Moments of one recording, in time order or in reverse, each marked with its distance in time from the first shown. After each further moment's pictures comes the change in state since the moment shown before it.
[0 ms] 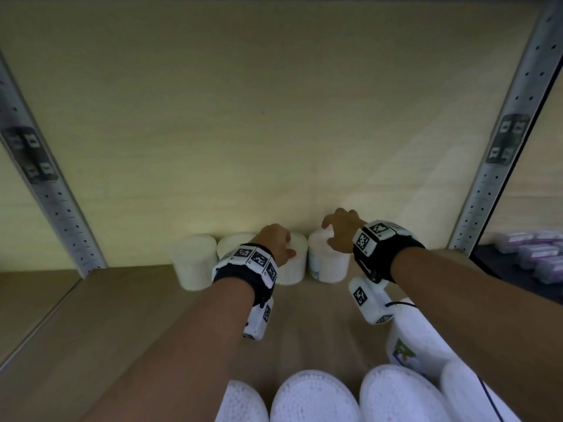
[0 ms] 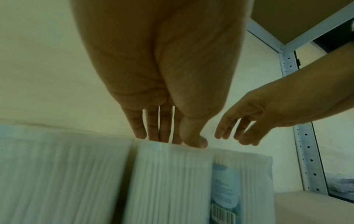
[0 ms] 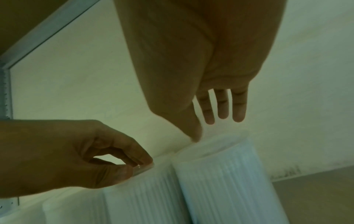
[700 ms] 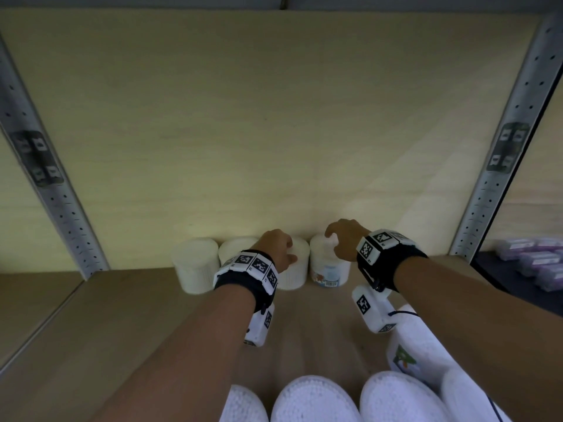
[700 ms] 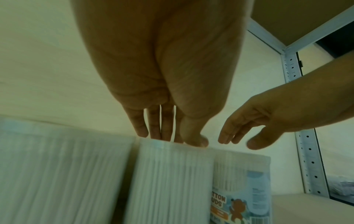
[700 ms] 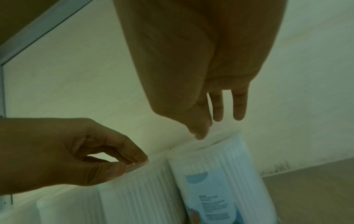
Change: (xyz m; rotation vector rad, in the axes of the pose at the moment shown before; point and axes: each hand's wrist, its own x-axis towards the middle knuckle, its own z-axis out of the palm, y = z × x) left_hand 0.001 -0.004 0.003 -0.028 -0.018 -0.002; right_hand -0.003 0.005 0.001 0.037 -0.046 -0.010
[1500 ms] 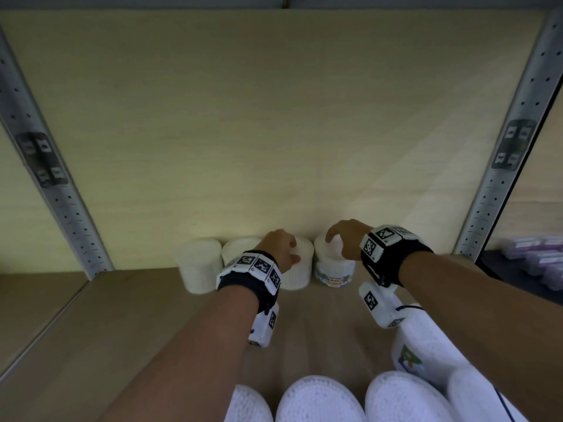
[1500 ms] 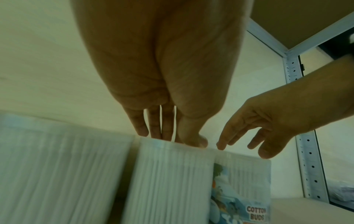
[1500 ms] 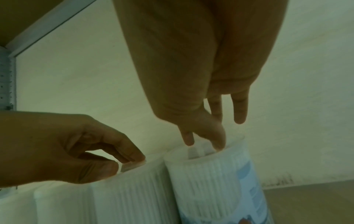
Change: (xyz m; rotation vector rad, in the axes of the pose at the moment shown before) left_hand 0.001 -0.002 0.001 -0.026 0.001 0.003; right_hand 0.005 0.002 -0.005 -0.060 -0.050 -0.061
